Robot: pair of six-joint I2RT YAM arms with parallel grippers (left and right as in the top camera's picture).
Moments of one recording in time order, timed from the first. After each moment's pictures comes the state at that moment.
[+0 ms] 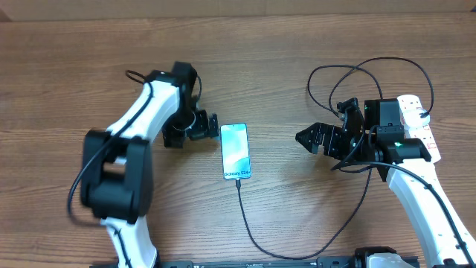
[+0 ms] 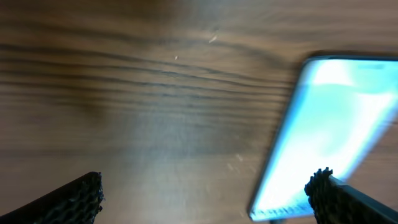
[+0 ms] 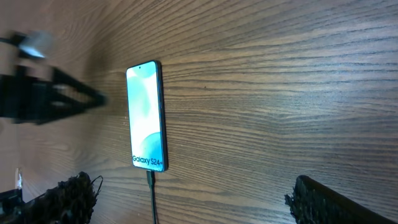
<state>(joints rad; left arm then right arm) -0.21 1.96 1.46 -1.08 0.19 -0.36 0.04 1.30 0.85 -0.64 -0.56 0.29</state>
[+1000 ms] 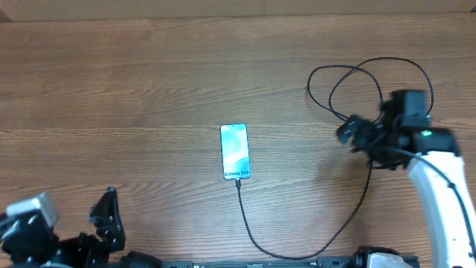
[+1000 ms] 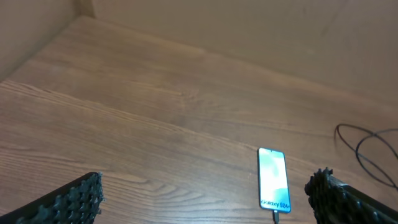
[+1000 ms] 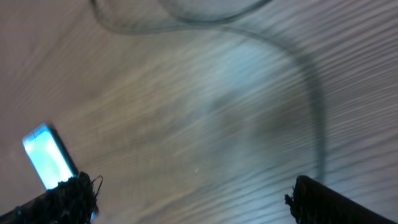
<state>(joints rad) -0.33 0.57 1.49 -1.44 -0.37 -0.46 -0.14 1.30 1.08 -0.98 -0.16 0.43</state>
